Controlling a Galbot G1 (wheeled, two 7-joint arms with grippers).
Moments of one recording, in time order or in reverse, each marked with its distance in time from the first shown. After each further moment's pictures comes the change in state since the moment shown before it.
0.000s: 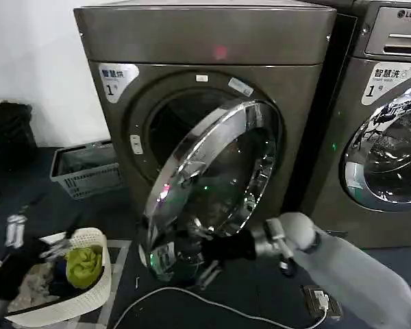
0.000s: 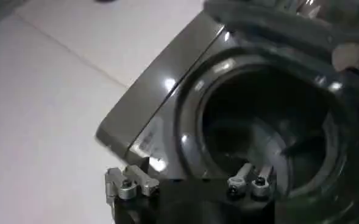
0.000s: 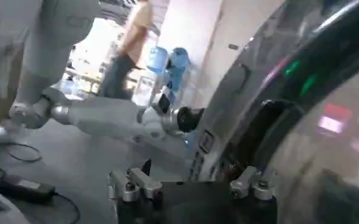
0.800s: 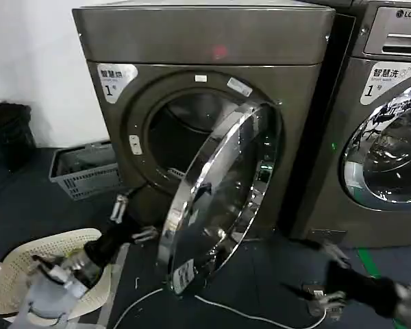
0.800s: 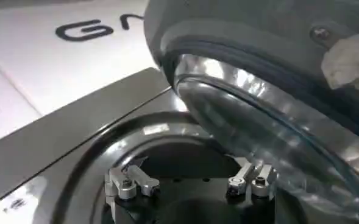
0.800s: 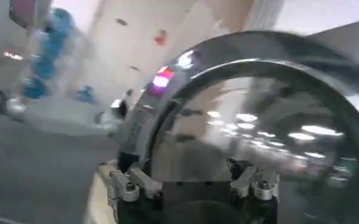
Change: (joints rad) left arm -0.310 0.082 0.520 0.129 0.010 0.008 0.015; right arm -1.272 0.096 1.373 0.264 -0.058 0.144 0.065
